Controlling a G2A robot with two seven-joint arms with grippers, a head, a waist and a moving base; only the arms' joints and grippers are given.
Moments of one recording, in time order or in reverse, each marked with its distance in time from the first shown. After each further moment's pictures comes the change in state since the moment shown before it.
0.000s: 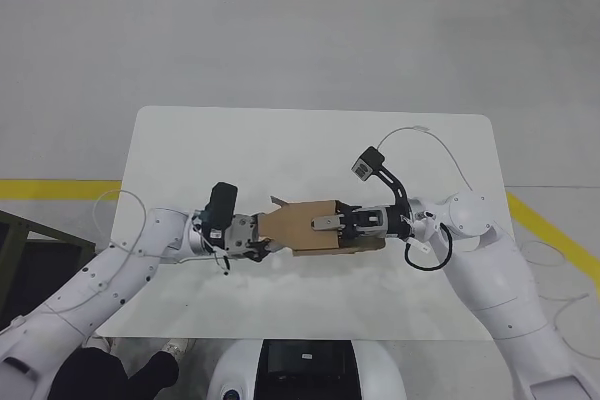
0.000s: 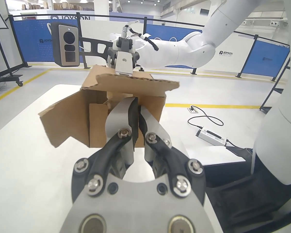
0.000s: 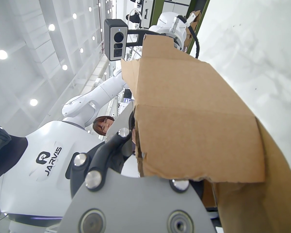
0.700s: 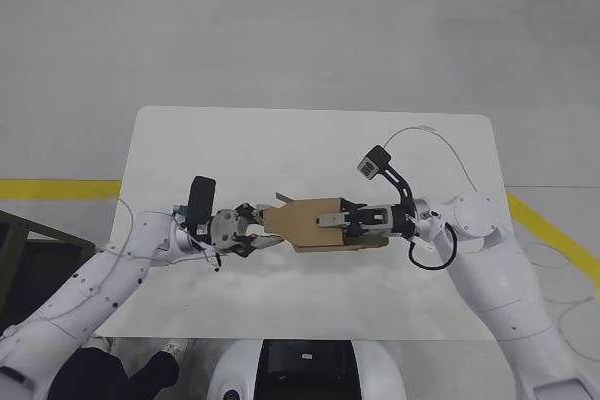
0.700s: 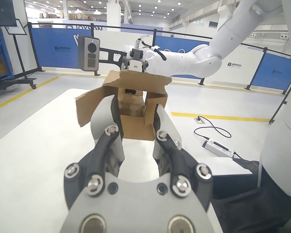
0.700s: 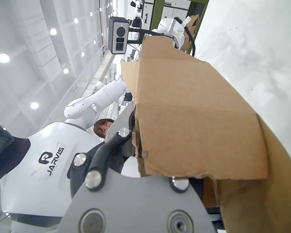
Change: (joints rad) left arm 0.082 0.018 -0.111 0.019 -0.007 0.003 0.066; right arm -0.013 0.010 0.022 -0.001 0.009 0.003 -0.007
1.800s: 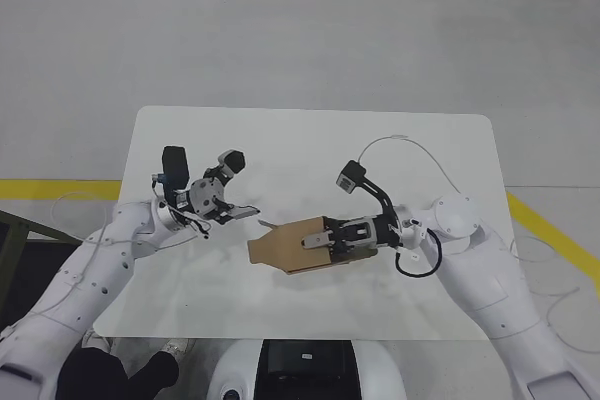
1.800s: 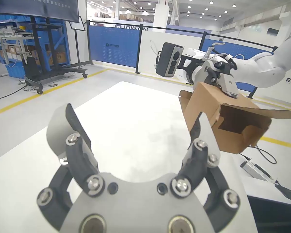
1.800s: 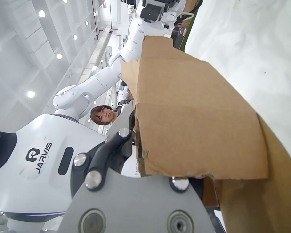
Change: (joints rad) left arm 0.013 -0.053 -0.137 0.141 -0.158 0.085 -0.190; right arm 0.039 -0.011 -0.100 0.012 -0.025 0.000 0.052
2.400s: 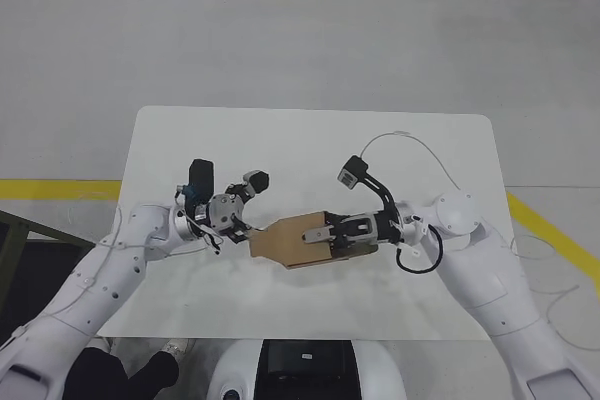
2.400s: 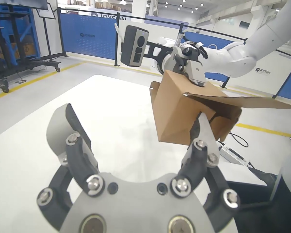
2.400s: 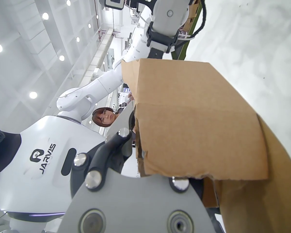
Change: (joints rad) left arm 0.007 -0.020 0.032 -0.067 0.020 -0.088 -0.077; right arm 0.012 -0.002 0.000 0.013 0.022 -0.008 -0.010
